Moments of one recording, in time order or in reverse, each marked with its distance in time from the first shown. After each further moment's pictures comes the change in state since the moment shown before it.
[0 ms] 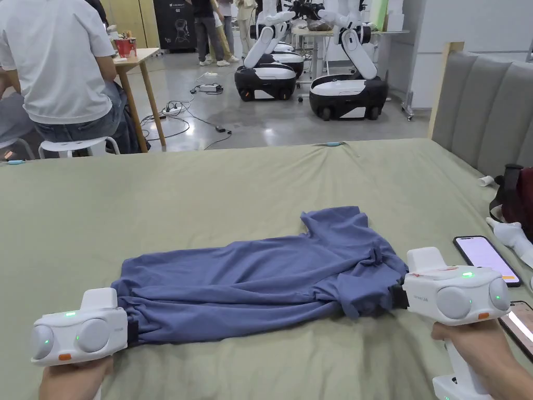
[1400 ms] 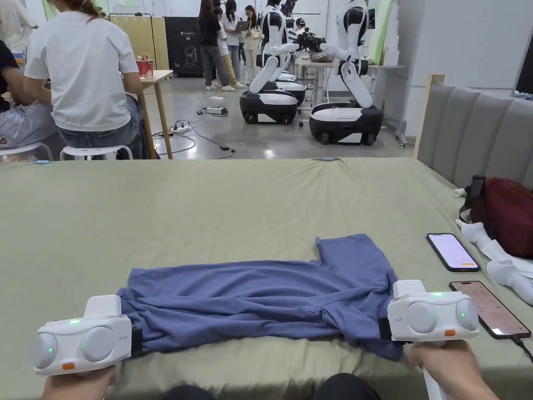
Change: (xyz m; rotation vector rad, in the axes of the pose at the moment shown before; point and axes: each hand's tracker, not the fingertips) left arm -0.015 -0.114 0.111 0.050 -0.020 0.035; right arm -0.042 -0.105 0.109 -0.159 -0.077 -0.061
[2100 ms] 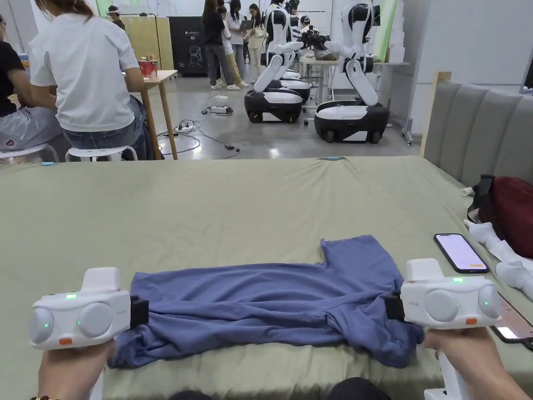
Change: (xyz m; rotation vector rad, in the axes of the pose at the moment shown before) left arm 0.011 0.051 0.016 0.101 0.015 -0.015; right arm 0.009 0.038 0.014 0.129 -0.004 0.026
